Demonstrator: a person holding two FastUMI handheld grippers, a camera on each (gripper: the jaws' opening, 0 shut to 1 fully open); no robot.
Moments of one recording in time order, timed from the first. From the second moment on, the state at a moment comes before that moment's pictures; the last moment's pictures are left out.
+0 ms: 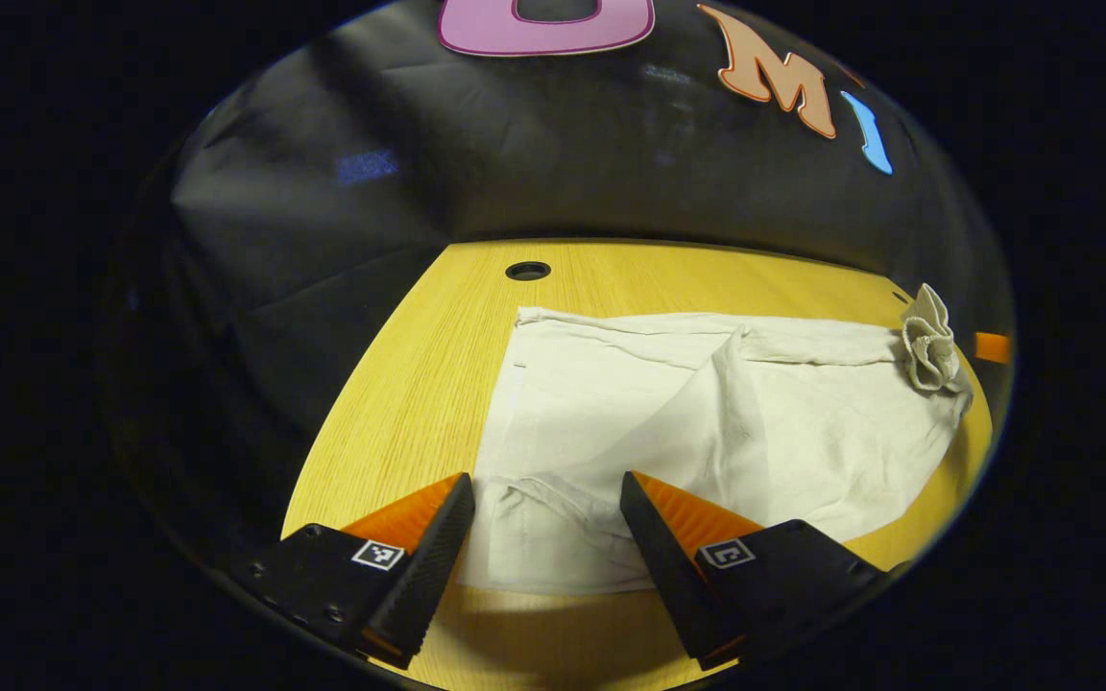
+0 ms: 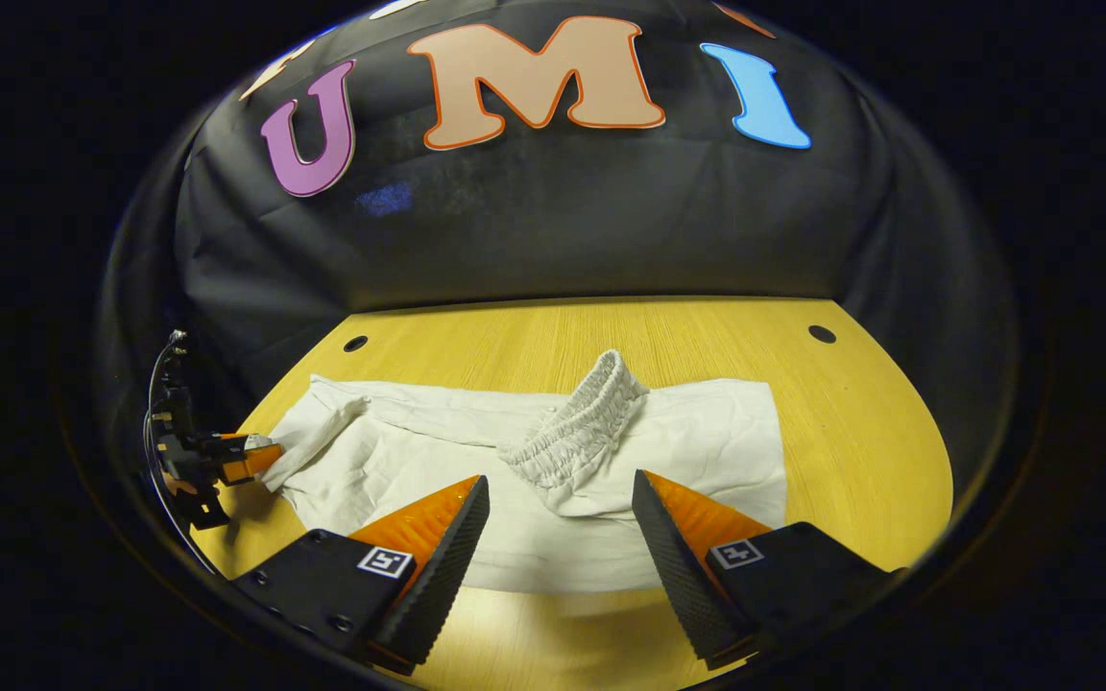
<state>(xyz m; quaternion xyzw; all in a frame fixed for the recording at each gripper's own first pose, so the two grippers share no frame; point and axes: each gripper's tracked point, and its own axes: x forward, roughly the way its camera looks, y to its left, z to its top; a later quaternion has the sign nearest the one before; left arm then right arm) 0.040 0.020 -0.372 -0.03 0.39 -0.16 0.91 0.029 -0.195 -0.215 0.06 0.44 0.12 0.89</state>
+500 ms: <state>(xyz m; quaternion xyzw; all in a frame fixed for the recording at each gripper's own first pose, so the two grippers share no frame) 0.037 -0.013 -0.365 -0.04 0.42 -0.18 0.89 0.021 -0.214 -0.194 0.05 0.42 0.13 0.90</state>
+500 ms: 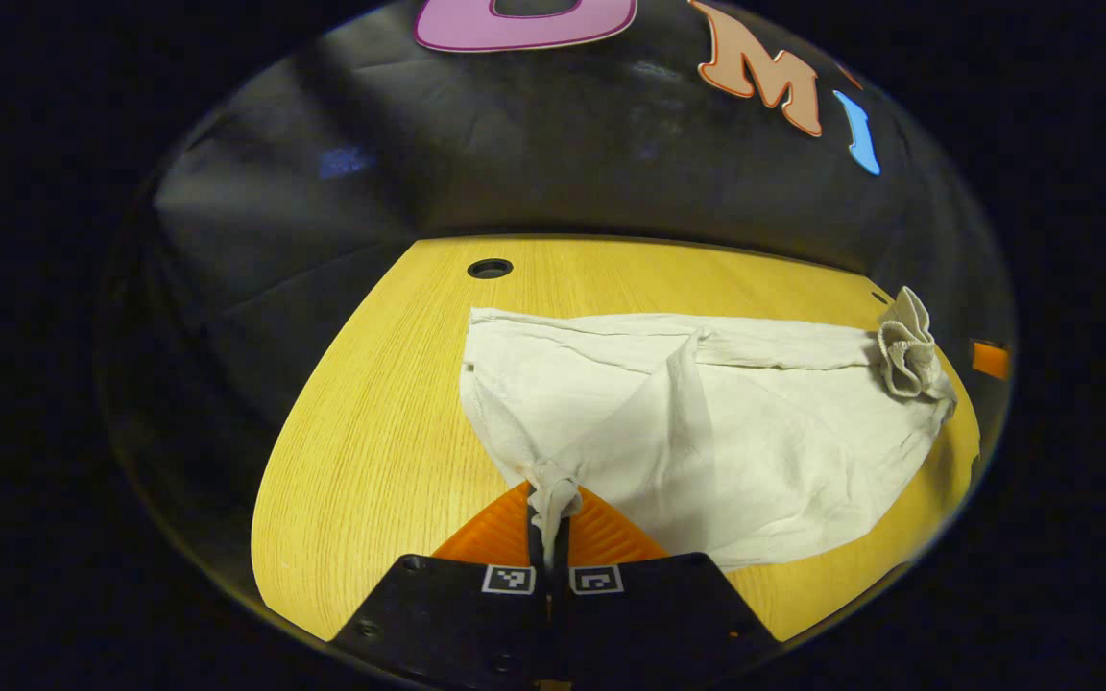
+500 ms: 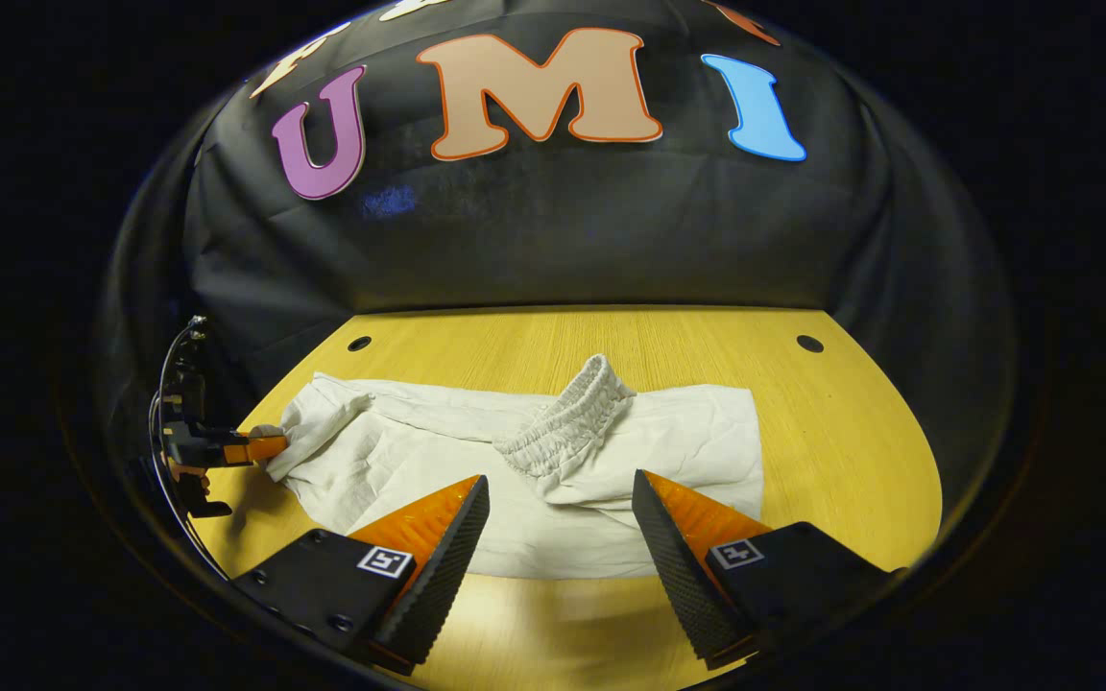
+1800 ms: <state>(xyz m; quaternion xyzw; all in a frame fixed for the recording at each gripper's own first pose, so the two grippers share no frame) 0.068 -0.255 -0.092 -0.09 0.24 -0.28 0.93 0.013 -0.381 -0.162 0.10 0.39 0.12 0.91</state>
